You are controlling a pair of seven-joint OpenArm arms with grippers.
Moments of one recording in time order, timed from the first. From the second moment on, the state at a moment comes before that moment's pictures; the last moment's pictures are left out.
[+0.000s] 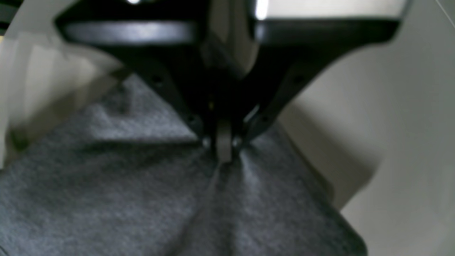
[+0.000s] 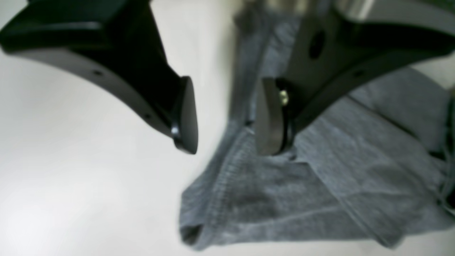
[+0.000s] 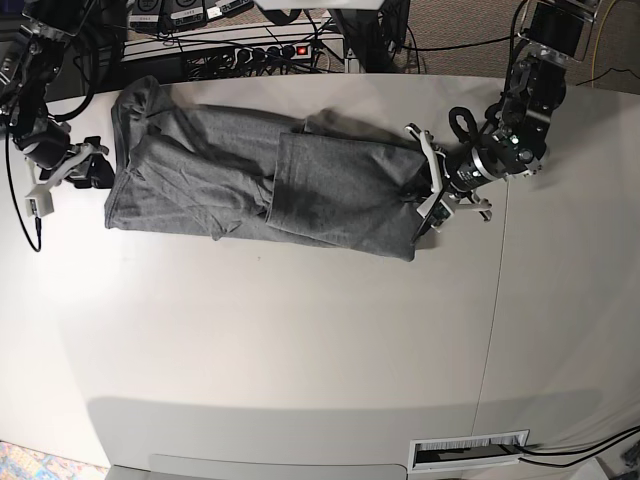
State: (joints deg) left arm 5.6 -21.6 14.7 89.7 -18.5 -30.1 32.3; right arm -12.2 28.3 37.3 88.3 49.3 34.7 -65.1
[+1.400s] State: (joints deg) left arm 6.6 -22.0 14.7 89.5 -19.6 -29.6 30.2; right arm -8.0 27.7 36.3 73.7 67.8 39.4 -77.0
